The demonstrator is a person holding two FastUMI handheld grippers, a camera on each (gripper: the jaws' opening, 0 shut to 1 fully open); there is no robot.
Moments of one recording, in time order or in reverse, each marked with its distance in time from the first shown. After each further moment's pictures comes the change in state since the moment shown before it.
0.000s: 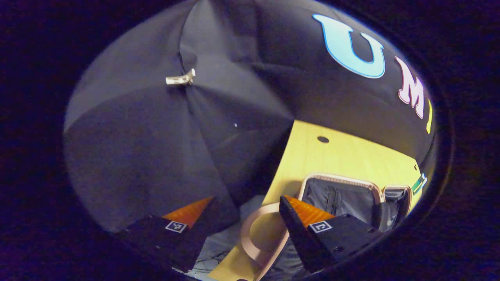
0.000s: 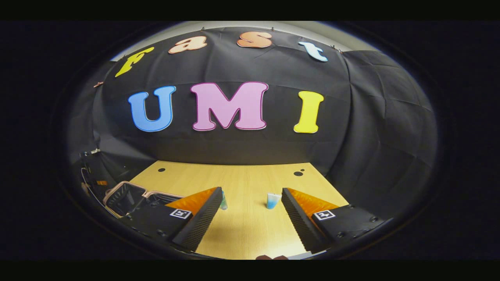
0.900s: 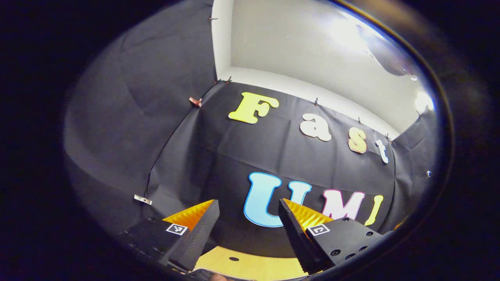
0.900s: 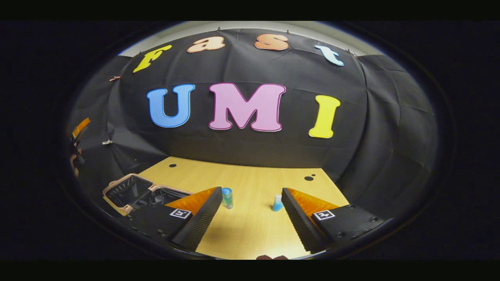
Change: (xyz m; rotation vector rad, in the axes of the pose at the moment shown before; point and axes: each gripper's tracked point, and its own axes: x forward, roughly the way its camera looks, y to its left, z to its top) left arm -0.303 -0.130 0.208 -0.237 -0.981 -0.427; right arm -0.002 0.006 -0.010 -0.061 -0.029 0.118
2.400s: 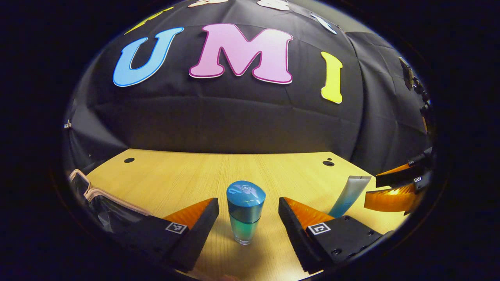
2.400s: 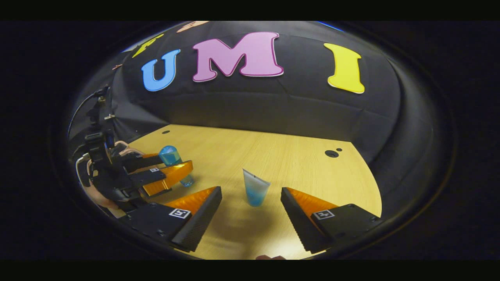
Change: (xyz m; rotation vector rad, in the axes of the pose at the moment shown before) left arm -0.069 -0.405 -0.544 0.158 0.883 -0.231; right arm 0.184 -0.094 -0.174 -0.025 0.247 0.231
